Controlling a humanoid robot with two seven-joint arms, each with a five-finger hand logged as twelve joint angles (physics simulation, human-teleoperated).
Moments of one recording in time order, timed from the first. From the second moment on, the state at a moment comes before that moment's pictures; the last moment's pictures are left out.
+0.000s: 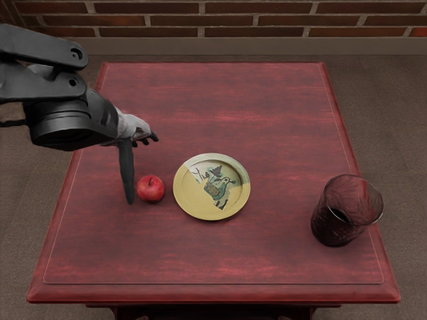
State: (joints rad) left arm -2.02 0.40 0.67 -1.65 0.00 0.05 0.61; right arm -0.04 0.00 0.07 0.20 -0.15 0.07 -0.09
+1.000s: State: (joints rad) left arm -1.90 0.12 0.73 -1.66 -0.05 0.61 0.61; right arm -0.04 0.00 0.07 0.20 -0.15 0.07 -0.09
